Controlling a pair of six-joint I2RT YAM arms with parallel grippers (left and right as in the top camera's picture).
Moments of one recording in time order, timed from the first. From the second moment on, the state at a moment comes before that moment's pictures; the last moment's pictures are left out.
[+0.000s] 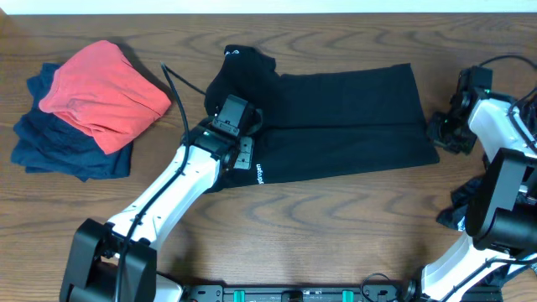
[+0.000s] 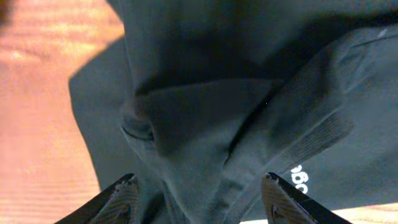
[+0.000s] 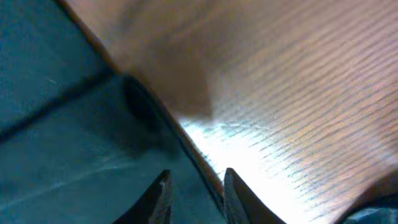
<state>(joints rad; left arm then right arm) -0.45 1.57 1.02 -0.69 -0.19 -0.30 -0.25 1.92 1.27 -0.78 0.08 0.26</state>
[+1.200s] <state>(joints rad) -0.27 1.57 0.76 -0.61 -0.18 -0.44 -0.31 1.90 1.14 -0.93 0.16 0.36</state>
